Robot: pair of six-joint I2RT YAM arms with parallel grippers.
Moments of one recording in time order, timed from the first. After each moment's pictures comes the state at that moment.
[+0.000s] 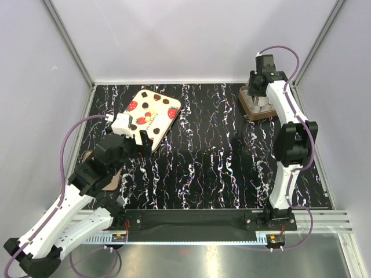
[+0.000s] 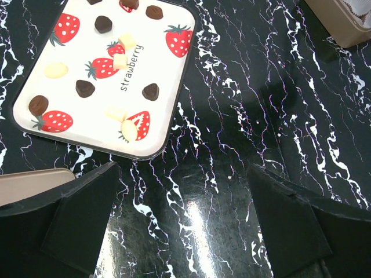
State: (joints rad) left arm -0.63 0.69 0.87 -0.58 -0.32 -0.31; right arm 0.10 2.02 1.95 -0.75 0.15 0.16
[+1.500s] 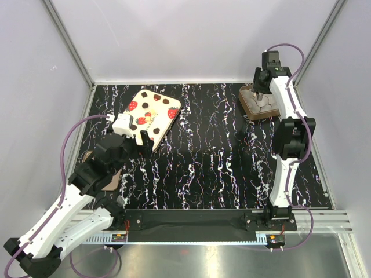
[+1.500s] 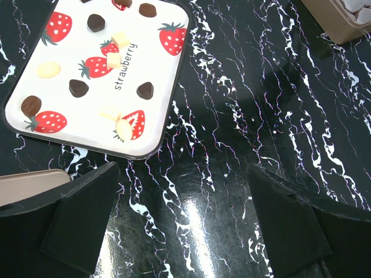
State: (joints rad) left arm -0.62 0.70 0.87 -0.57 -0.29 -0.31; right arm 0.03 2.19 2.17 -0.83 0.16 0.19
